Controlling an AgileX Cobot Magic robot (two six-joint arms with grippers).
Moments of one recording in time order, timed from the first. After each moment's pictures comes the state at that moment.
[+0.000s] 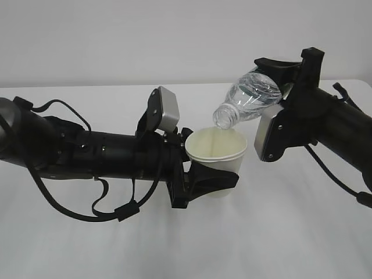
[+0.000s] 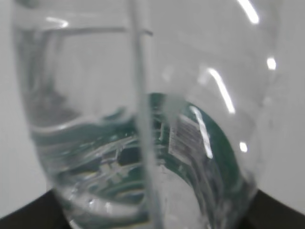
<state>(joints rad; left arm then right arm) -0.55 2.04 -0.97 1.13 -1.03 -0.64 0.24 1.78 -0.64 -0.32 -1.10 -1.42</state>
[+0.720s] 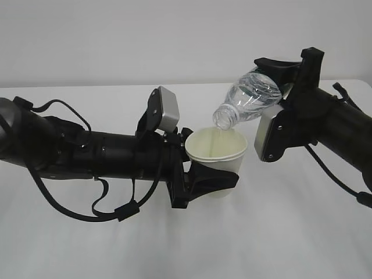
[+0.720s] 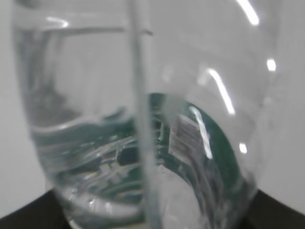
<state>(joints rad) -0.55 2.04 -0.97 1.13 -1.03 -0.64 0.24 1.78 -0.64 -0.32 -1.10 -1.43</state>
